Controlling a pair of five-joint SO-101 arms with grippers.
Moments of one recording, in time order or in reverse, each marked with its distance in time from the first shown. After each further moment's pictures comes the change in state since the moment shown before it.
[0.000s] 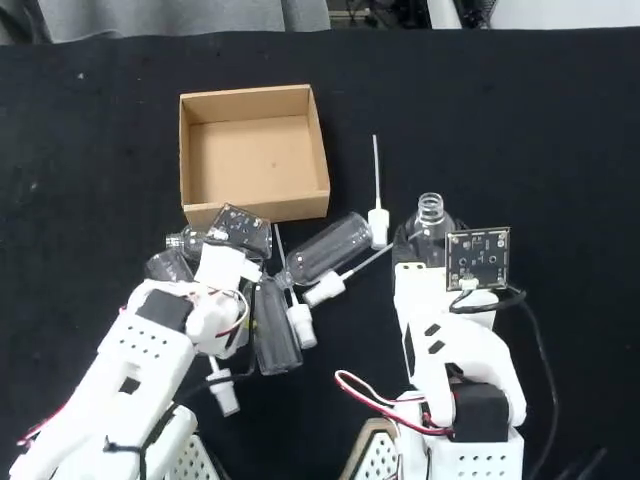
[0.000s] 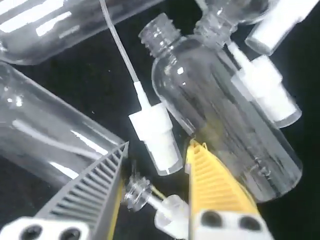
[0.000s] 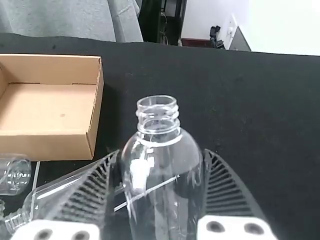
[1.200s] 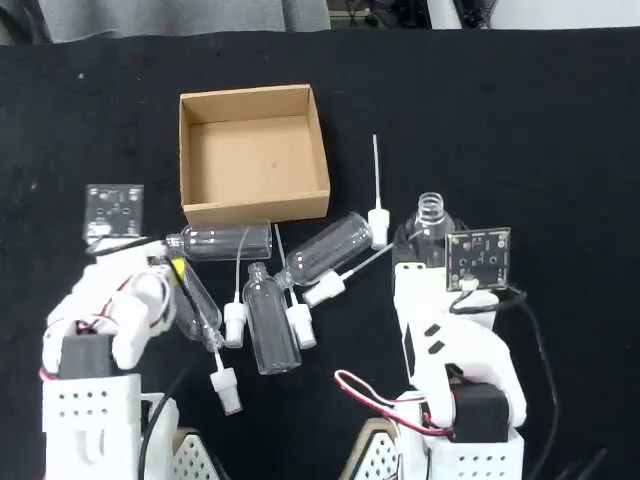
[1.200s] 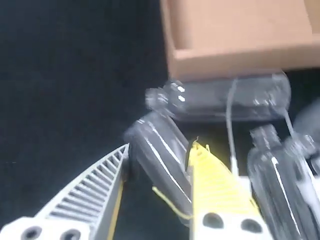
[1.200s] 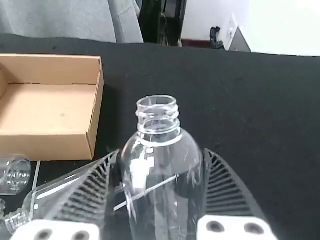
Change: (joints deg) left arm -23.2 -25.8 0.1 2.2 -3.1; right arm 0.0 0.0 0.0 0.0 0.0
